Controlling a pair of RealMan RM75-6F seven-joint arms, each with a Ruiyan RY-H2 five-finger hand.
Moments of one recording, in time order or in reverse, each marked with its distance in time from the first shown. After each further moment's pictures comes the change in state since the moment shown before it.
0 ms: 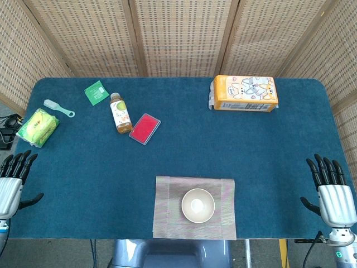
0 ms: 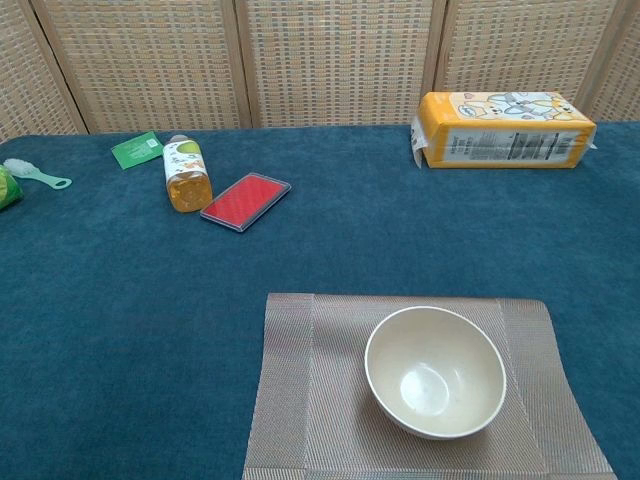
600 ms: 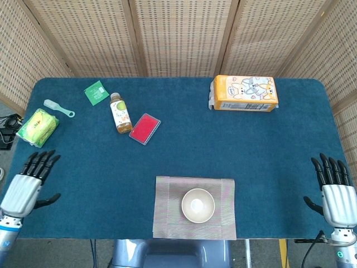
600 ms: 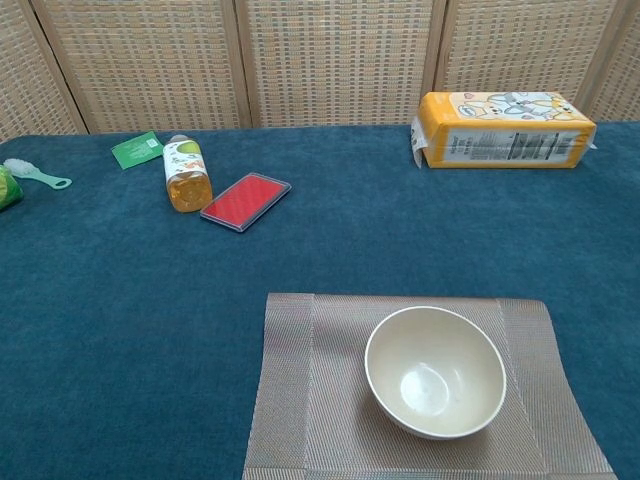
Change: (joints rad) left arm -0.090 -0.037 0.027 0.046 0.213 -0.021 -0.090; right arm -0.007 0.006 0.011 -0.029 0.037 -0.006 -0.032
